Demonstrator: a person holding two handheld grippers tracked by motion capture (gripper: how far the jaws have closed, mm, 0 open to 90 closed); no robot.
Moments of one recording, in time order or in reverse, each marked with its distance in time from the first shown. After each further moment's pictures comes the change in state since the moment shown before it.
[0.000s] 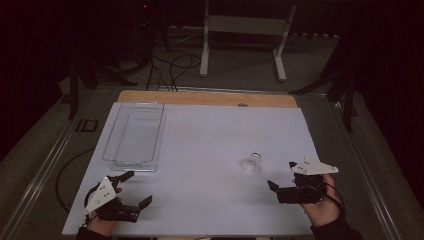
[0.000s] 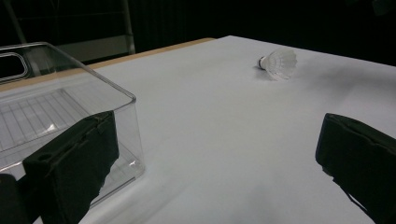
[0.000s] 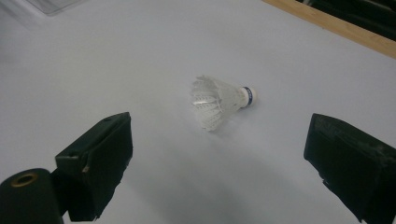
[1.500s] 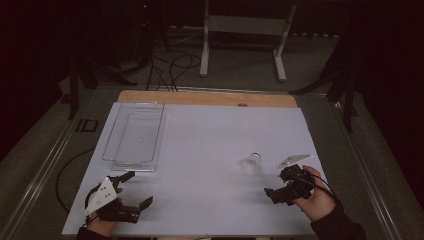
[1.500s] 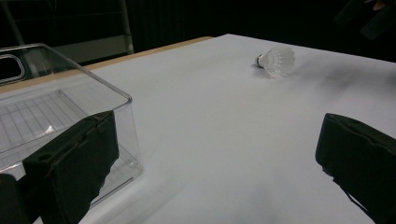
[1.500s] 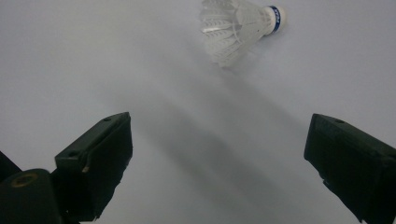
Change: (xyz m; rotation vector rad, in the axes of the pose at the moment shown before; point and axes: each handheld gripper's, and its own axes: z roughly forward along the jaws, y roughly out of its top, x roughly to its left) left arm -0.002 0.000 0.001 0.005 -0.006 0.015; right arm 0.001 0.008 0.029 0.357 0.044 0.017
